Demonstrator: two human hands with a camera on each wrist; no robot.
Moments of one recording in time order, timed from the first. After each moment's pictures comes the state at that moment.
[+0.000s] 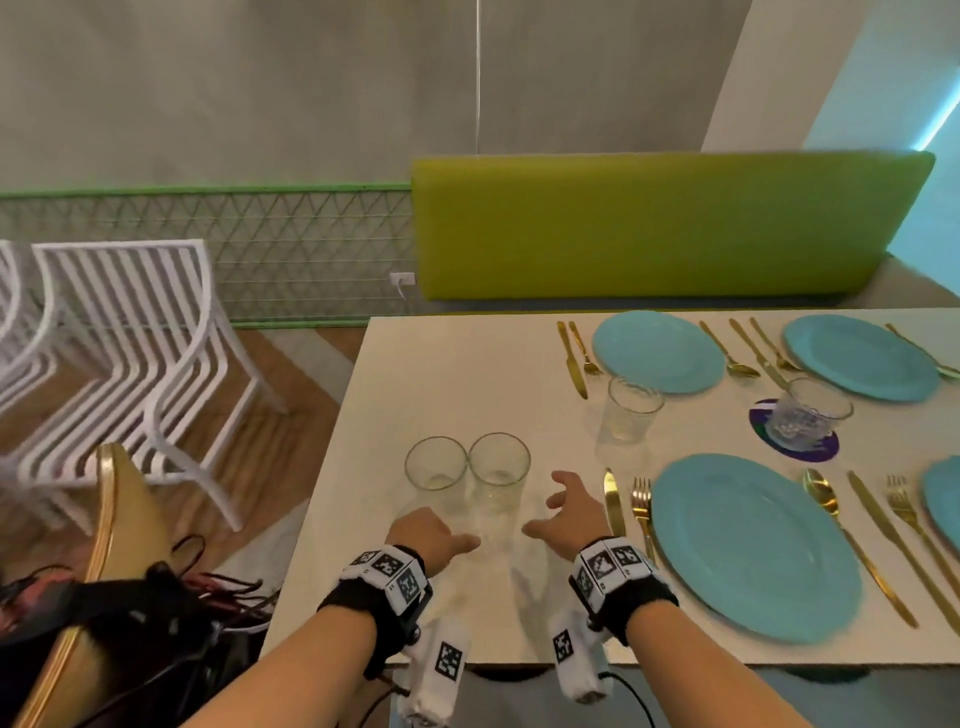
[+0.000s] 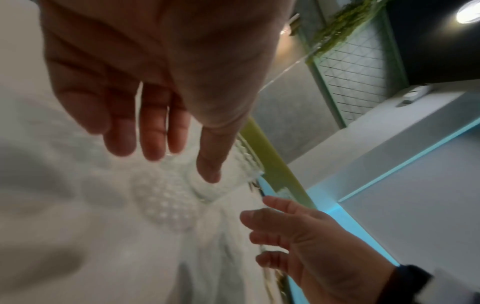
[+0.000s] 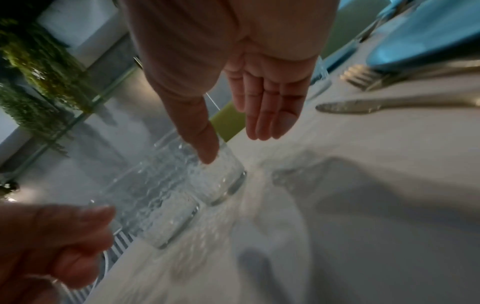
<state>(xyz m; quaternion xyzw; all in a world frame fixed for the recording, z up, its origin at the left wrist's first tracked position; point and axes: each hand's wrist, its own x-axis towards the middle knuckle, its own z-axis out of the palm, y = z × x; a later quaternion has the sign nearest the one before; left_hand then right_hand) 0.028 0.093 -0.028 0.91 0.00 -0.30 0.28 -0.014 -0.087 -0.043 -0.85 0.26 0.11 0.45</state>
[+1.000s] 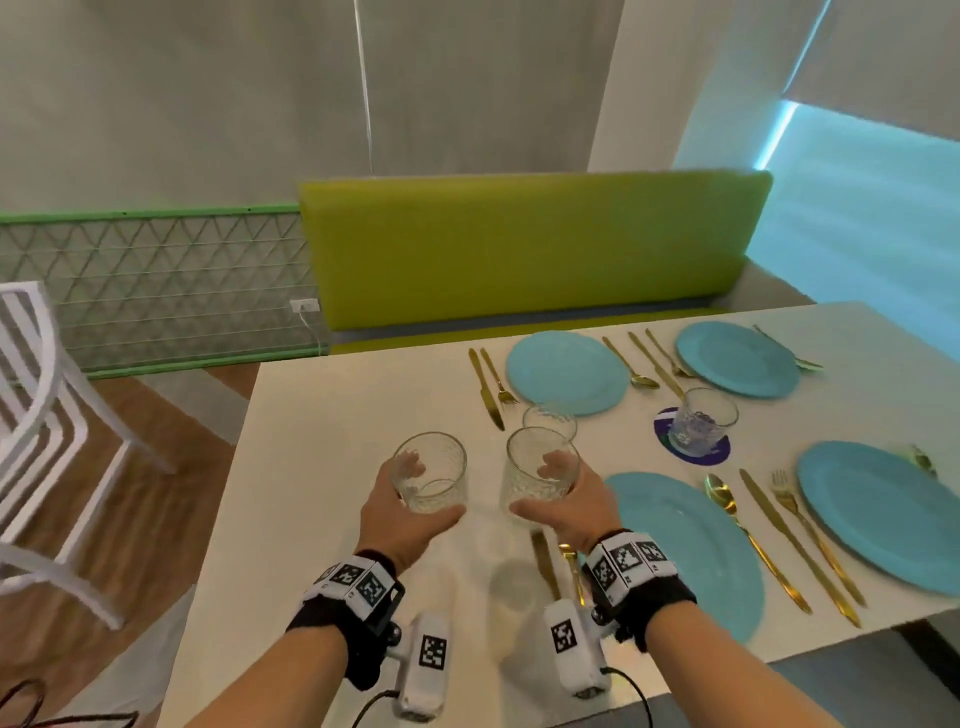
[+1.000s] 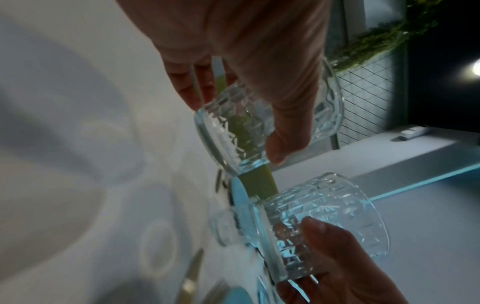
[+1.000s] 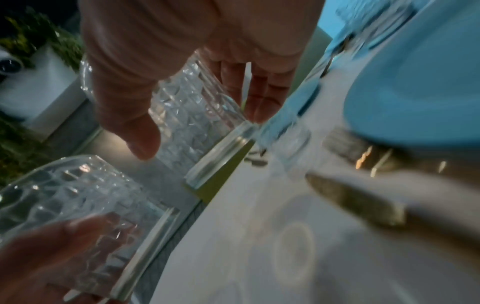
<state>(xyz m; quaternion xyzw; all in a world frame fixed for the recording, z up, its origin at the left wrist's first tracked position) 0.079 0.024 -0.021 0.79 -0.07 -0.14 0.59 -0.005 -0.167 -0.007 -0.81 0.31 -0.07 0.50</state>
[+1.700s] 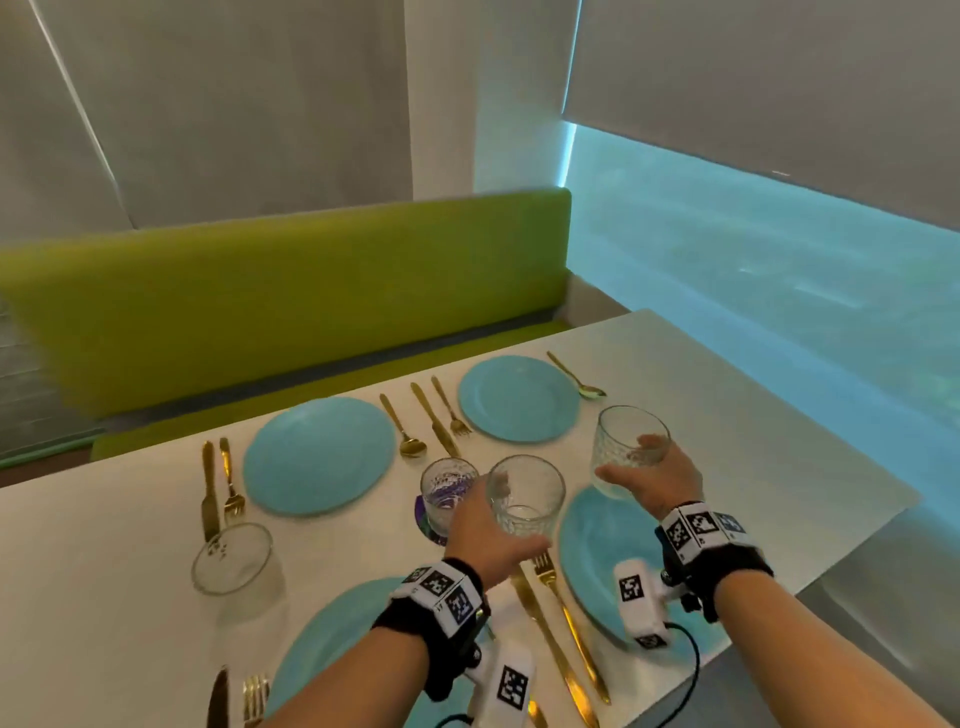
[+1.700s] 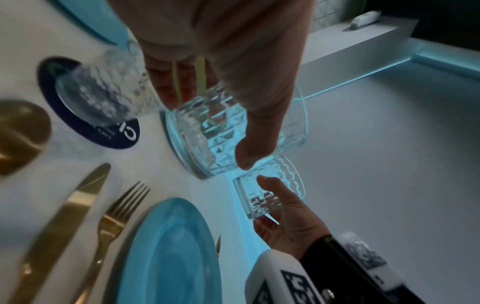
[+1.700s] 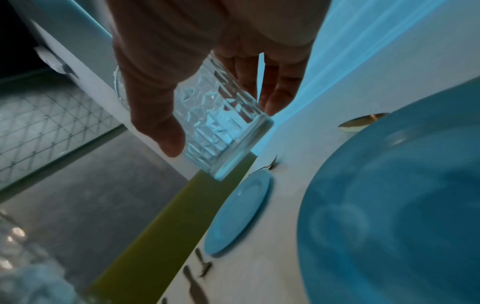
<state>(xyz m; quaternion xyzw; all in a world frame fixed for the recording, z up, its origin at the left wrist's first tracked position) -0.032 -0.390 0.017 0.77 -0.26 -0.30 0.50 -0.135 -0.582 0.033 -0.74 0.52 -0.19 0.39</state>
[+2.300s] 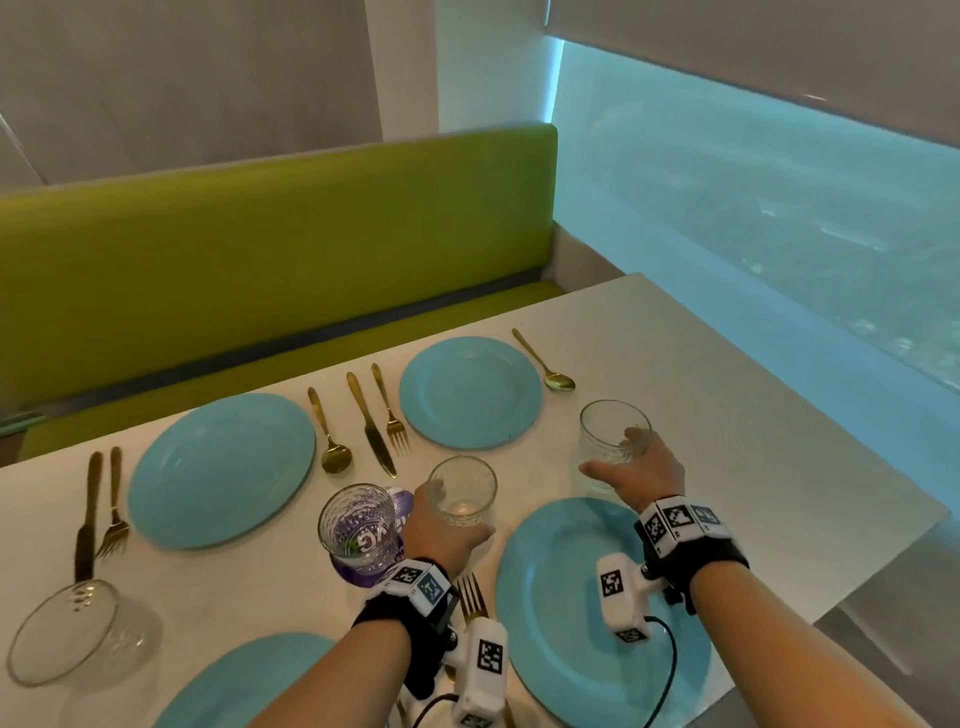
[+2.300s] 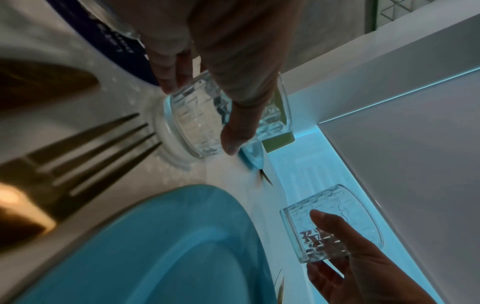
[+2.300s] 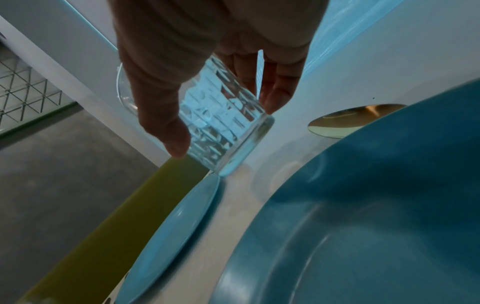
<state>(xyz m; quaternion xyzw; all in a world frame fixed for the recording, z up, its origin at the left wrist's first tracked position) -0.007 -0.502 -0.049 0.85 -0.11 -0.28 0.43 -0.121 -0.698 -0.019 -0.73 0.55 -0.12 0.39</state>
